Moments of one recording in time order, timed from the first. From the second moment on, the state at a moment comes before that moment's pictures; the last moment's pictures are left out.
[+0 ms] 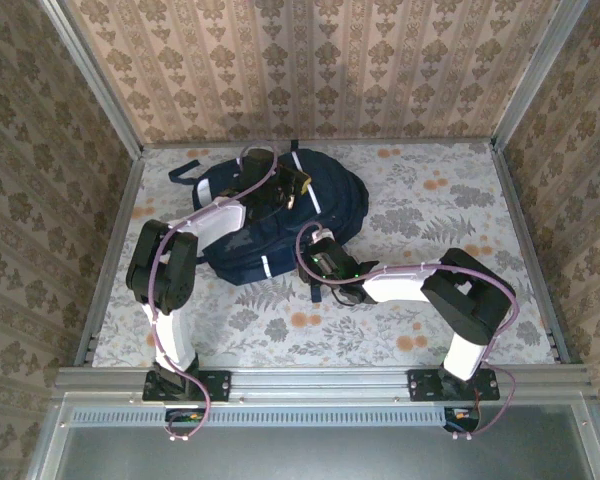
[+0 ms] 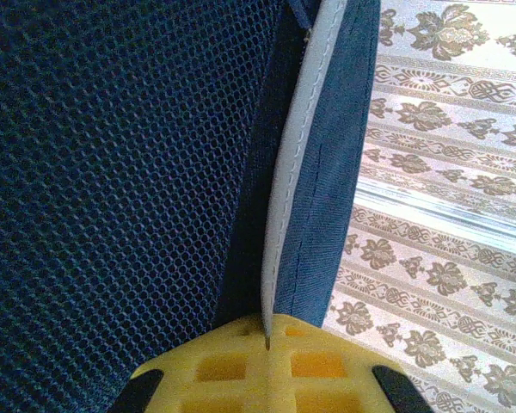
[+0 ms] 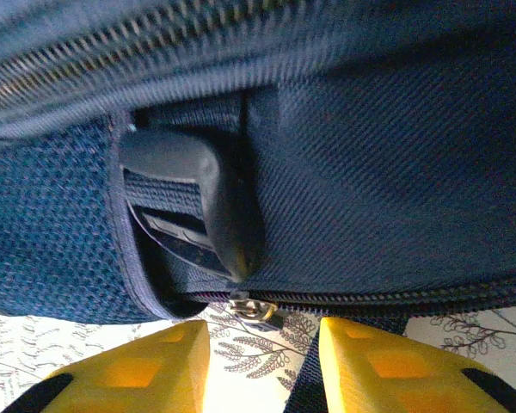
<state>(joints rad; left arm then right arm) -0.49 1.90 1.32 0.10 0.38 -1.52 0.83 1.76 0.83 0.18 0.17 0.55</state>
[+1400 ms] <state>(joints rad) -0.49 1.90 1.32 0.11 0.39 -1.53 0.65 1.62 0.66 0.29 0.08 0.32</state>
